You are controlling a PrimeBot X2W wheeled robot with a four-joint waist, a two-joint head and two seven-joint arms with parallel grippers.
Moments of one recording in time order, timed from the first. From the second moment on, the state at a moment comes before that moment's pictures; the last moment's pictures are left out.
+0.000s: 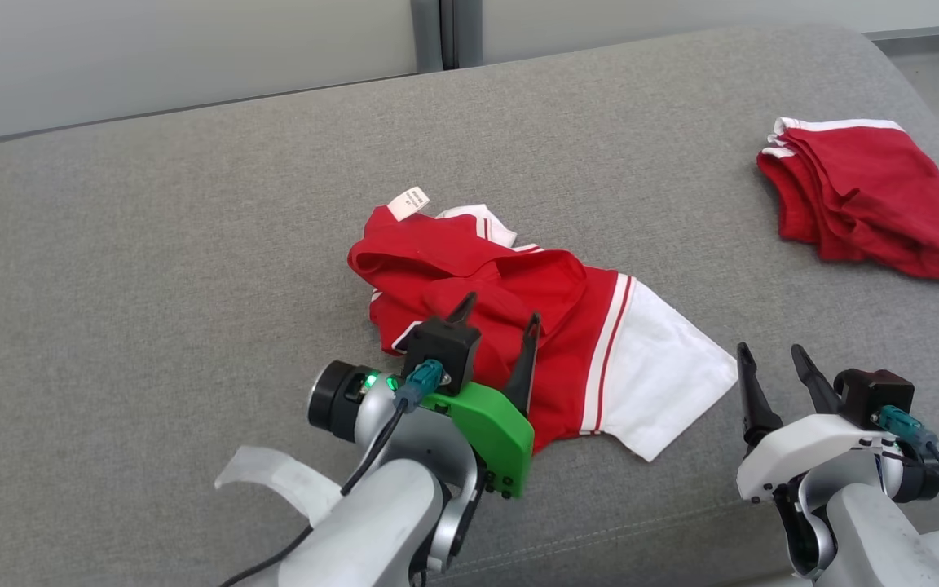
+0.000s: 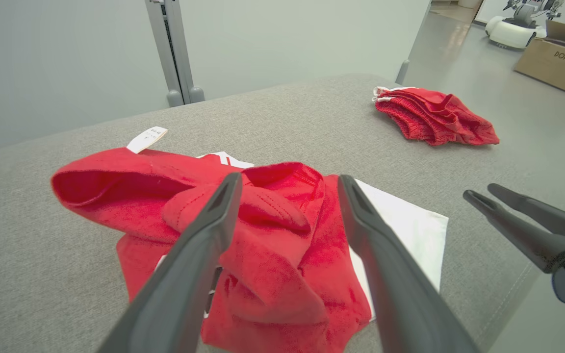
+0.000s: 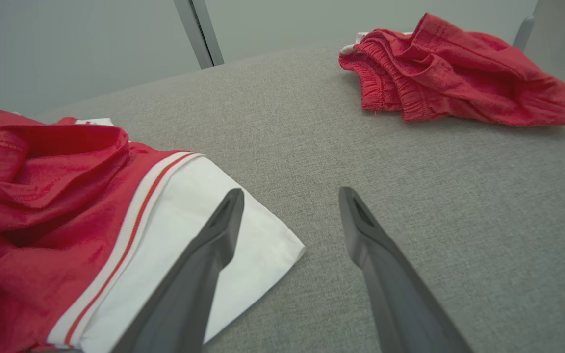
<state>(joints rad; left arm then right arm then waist) -0.47 0.08 -0.84 0.25 -0.52 0.31 0.03 -0.28 -0.11 0.02 0.62 0.29 0.13 -0.26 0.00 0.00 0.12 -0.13</state>
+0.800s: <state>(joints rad) -0.61 0.10 -0.89 0.50 -0.49 0.31 0.22 -0.21 -0.07 0.01 0.42 0.25 0.13 -0.18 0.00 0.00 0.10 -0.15</state>
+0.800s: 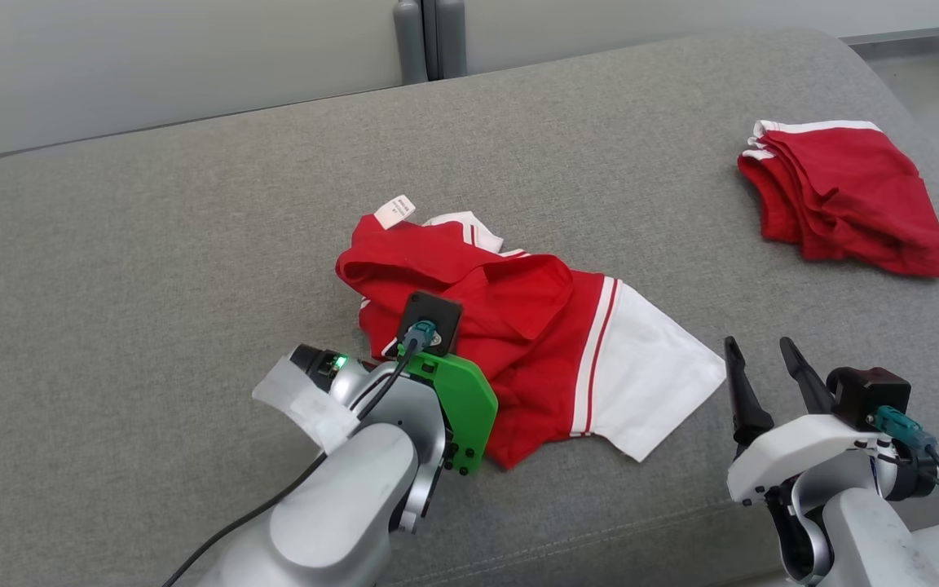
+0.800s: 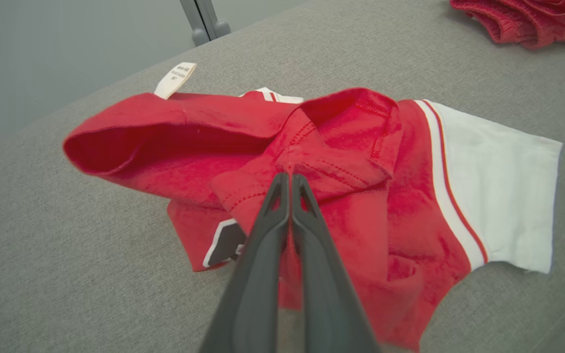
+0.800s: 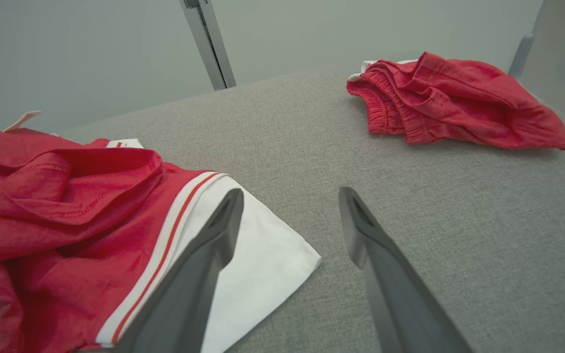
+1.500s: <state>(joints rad) -0.49 0.18 -0.55 0.46 -0.65 0.40 -0.18 -0.18 -0.07 -0.06 0.37 0.23 0.13 -0.17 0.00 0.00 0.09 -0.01</state>
